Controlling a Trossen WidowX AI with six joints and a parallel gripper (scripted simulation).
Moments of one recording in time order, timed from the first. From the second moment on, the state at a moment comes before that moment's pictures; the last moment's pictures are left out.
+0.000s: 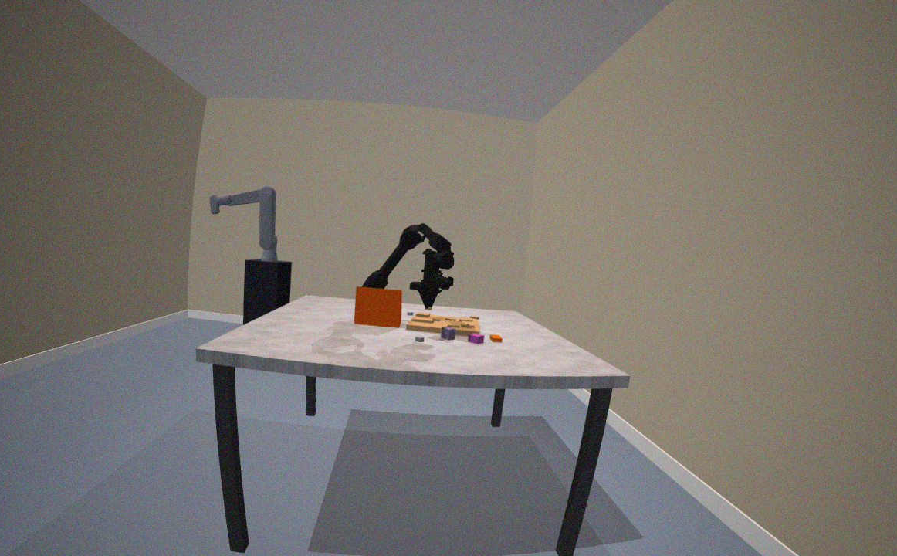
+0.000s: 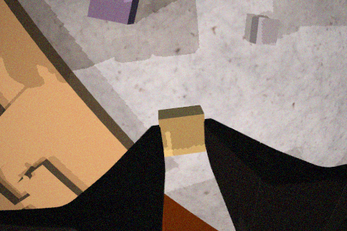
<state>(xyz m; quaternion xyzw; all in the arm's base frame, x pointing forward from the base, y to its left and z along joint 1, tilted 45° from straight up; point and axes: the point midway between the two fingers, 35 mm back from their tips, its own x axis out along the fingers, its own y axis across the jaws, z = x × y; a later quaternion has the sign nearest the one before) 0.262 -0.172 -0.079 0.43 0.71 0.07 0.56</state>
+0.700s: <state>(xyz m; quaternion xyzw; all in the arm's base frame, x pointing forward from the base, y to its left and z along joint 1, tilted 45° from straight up) 0.264 -0.151 -0.105 0.43 0.71 0.07 0.56</state>
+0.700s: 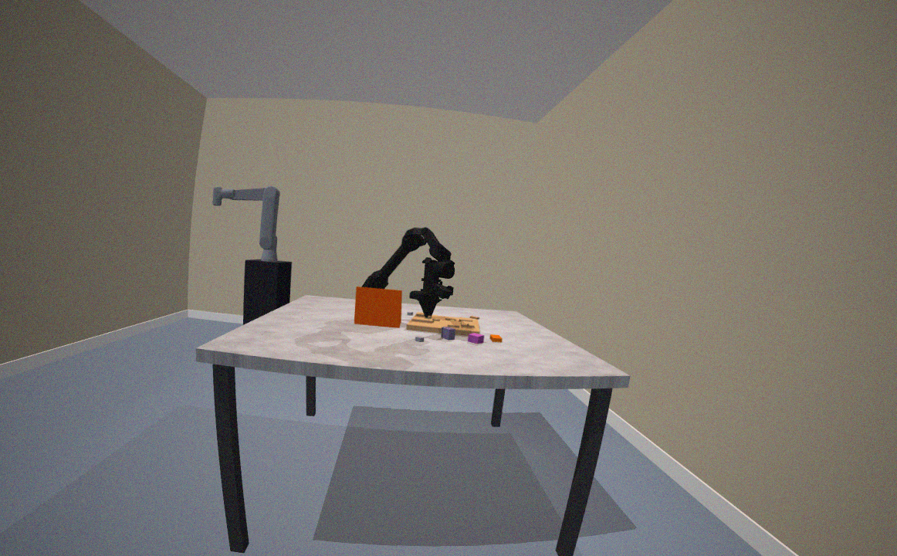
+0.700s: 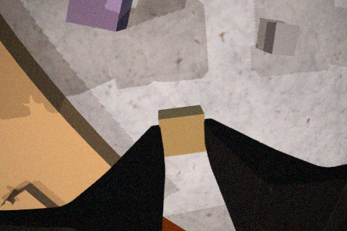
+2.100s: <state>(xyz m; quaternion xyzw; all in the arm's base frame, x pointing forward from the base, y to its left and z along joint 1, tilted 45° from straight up) 0.260 -0.102 -0.152 0.43 0.71 0.07 0.56</state>
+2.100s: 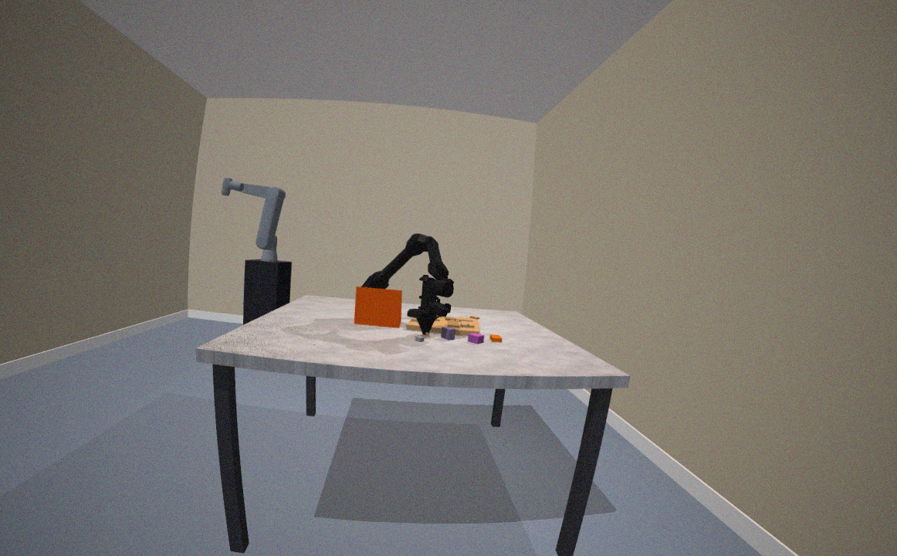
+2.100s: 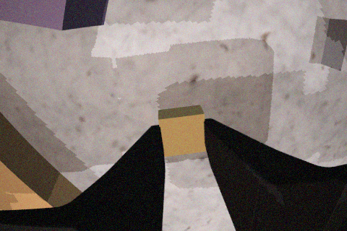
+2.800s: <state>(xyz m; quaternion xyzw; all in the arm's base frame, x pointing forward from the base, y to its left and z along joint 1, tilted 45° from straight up) 0.259 -0.107 -0.146 0.43 0.71 0.07 0.55</state>
